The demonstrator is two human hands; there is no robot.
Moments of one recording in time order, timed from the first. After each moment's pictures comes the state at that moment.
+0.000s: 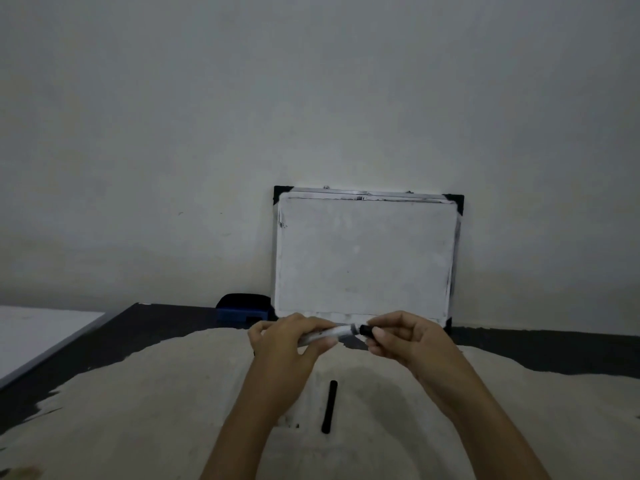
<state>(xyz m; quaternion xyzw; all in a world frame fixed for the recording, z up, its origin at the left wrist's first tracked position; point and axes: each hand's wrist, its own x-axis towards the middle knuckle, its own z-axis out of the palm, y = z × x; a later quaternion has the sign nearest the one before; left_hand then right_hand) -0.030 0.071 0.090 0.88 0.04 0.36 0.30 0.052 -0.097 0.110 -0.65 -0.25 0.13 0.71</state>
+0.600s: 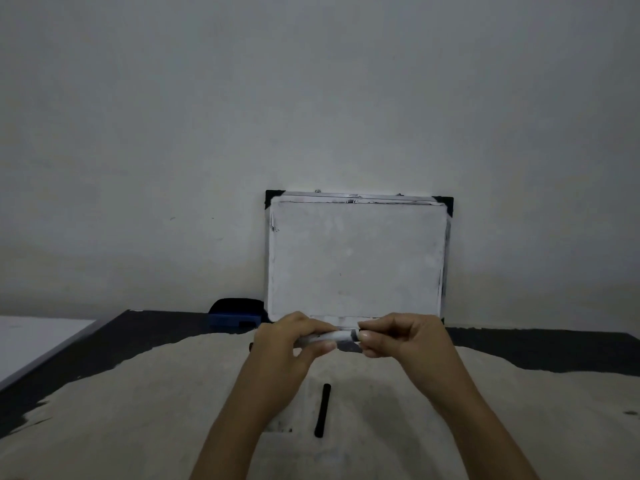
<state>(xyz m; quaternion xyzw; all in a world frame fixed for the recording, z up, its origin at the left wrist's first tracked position) -0.031 0.070 0.099 0.88 -0.03 0.34 0.32 0.035 -0.100 0.124 -0.67 -0.30 0.03 0.68</state>
